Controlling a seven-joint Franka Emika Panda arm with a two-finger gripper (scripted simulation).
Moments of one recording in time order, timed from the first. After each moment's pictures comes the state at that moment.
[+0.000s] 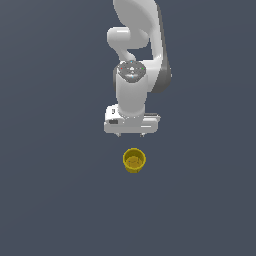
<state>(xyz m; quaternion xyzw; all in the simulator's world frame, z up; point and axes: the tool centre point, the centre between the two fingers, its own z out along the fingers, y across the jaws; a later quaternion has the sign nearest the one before) -0.014 0.011 0.162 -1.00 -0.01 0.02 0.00</state>
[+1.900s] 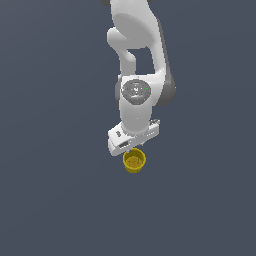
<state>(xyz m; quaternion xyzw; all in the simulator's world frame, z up) 0.031 0.027 0.140 -0.97 -0.24 0.02 0.02</state>
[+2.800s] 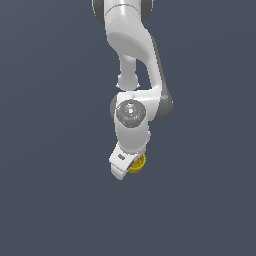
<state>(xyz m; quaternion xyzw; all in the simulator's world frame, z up) 0.076 0.022 0.115 -0.89 -0.46 0.01 0.04</state>
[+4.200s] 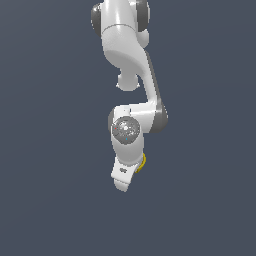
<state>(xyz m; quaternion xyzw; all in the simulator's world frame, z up) 0.095 0.017 0.078 -0.83 -0.56 0.00 0.05</state>
